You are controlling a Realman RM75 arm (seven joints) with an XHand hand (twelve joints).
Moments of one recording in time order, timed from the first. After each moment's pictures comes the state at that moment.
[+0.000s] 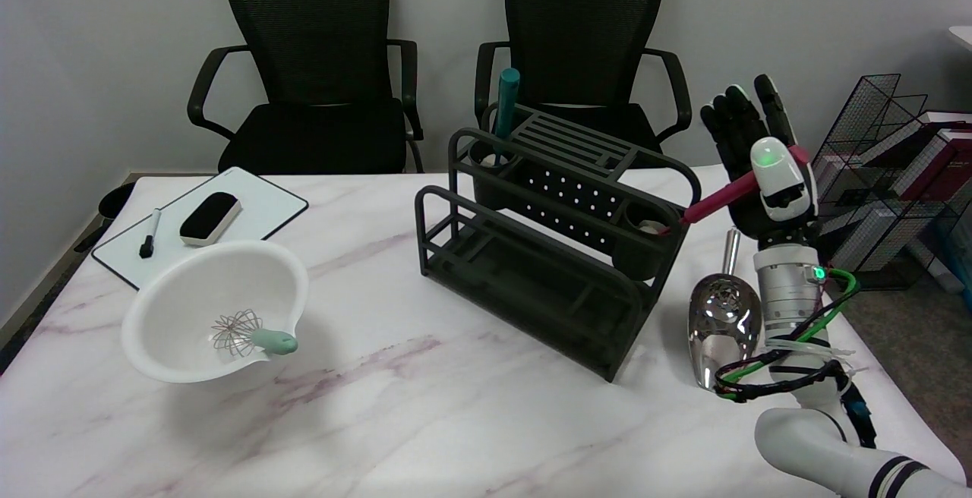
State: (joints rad) arm -0.11 -1.03 -1.83 1.17 1.00 1.14 1.73
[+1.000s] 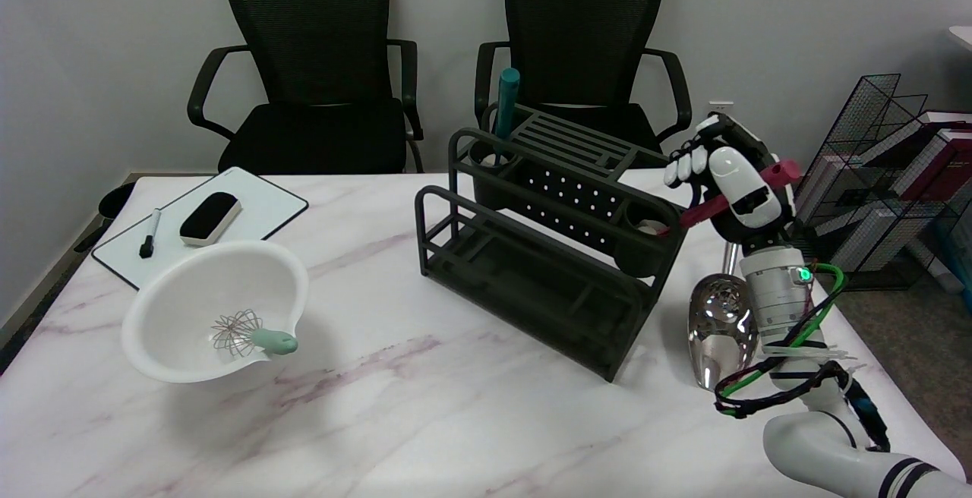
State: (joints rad) arm -0.12 -1.01 -1.83 1.16 0.87 1.11 1.74
